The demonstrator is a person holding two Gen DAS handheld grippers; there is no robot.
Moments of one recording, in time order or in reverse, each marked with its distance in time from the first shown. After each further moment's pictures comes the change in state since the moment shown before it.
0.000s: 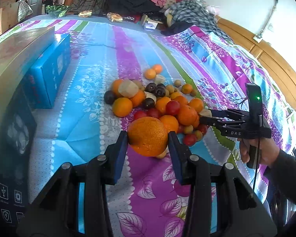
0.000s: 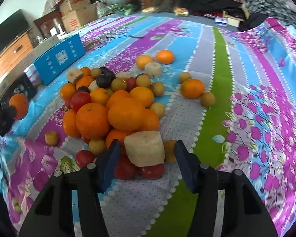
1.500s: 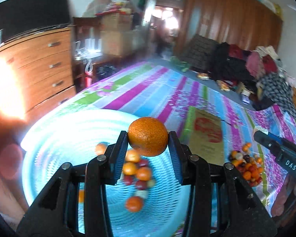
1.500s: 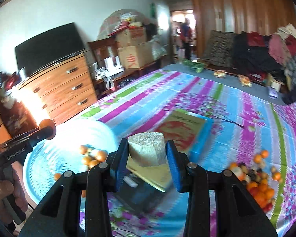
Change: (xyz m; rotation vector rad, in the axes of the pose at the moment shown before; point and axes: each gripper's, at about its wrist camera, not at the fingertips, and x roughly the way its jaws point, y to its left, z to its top) left arm -0.300 0.135 -0.012 -0.353 -0.335 0.658; right arm -0.132 0.405 0.138 -0.169 -0.287 0.176
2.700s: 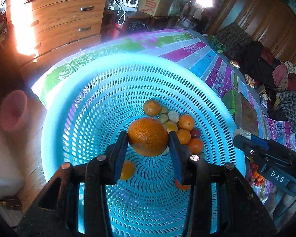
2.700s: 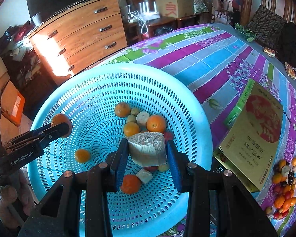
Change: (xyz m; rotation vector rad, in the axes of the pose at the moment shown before) left arm 0.033 0.128 -0.046 -0.259 0.258 0.025; right arm 0.140 0.140 -0.027 -0.147 0.391 0.132
